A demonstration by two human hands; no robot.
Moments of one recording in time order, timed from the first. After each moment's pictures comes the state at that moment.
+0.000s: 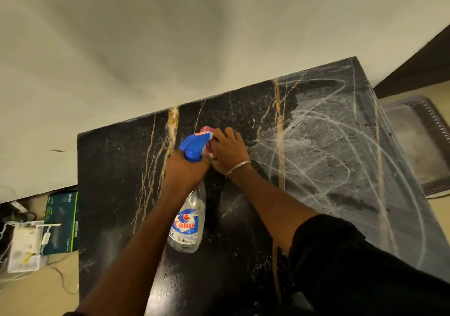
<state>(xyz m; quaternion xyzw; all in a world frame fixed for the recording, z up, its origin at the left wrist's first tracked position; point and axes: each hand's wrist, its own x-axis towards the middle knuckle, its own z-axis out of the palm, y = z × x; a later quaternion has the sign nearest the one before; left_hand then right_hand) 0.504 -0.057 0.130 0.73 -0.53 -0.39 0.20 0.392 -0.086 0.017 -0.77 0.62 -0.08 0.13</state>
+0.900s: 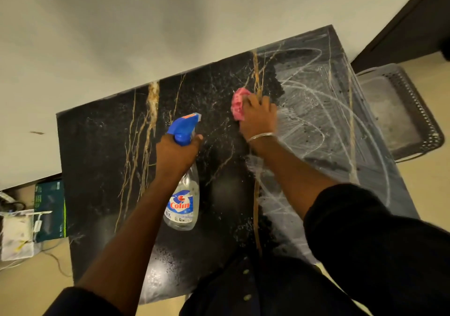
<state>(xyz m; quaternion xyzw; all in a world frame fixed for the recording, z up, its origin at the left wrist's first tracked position) 0.489 -0.010 0.130 0.72 -0.53 -0.38 0.23 0.292 -0.050 0.017 -0.65 0.76 -0.06 0.06</state>
